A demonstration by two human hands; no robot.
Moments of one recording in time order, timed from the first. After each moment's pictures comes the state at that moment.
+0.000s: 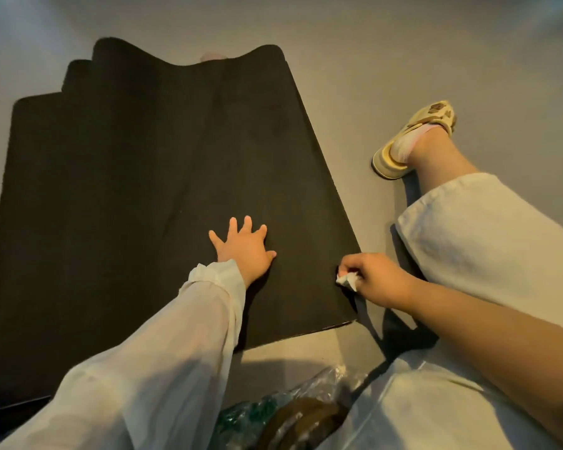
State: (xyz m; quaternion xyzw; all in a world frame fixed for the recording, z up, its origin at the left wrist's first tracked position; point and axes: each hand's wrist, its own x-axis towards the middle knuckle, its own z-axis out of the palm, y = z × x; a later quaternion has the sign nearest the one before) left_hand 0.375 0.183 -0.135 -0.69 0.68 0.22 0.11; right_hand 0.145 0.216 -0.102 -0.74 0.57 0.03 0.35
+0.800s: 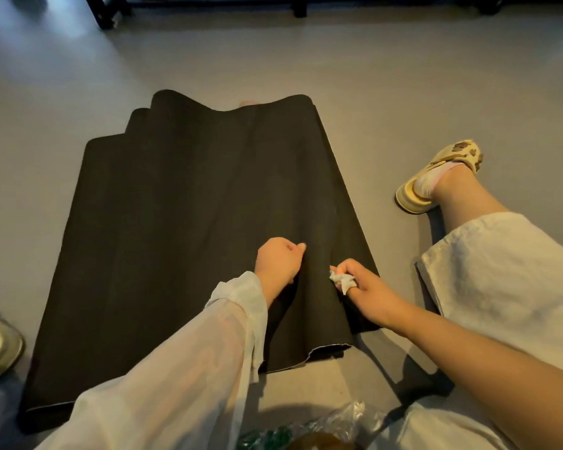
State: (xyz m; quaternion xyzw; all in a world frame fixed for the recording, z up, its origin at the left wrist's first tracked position) left_hand 0.351 0.174 -0.085 -0.75 0.37 0.49 -0.25; right_hand 0.181 0.206 -0.095 -0.67 0.55 -0.14 0.48
